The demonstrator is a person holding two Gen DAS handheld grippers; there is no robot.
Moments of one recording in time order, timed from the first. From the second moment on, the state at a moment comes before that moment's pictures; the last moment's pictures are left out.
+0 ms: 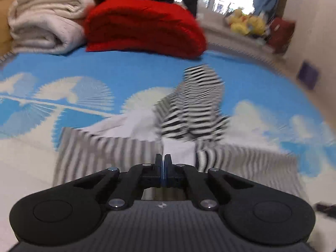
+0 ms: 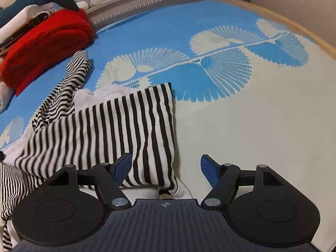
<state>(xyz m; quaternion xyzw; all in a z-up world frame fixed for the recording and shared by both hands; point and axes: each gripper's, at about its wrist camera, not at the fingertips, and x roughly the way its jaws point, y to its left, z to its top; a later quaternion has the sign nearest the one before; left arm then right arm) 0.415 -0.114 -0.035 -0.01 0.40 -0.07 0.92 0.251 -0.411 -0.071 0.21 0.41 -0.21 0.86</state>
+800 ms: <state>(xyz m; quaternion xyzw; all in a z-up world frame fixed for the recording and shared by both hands) 0.388 -0.094 -0.059 0.12 0.43 -0.04 0.89 0.179 -0.379 -0.039 0.22 0.32 -0.14 0.91</state>
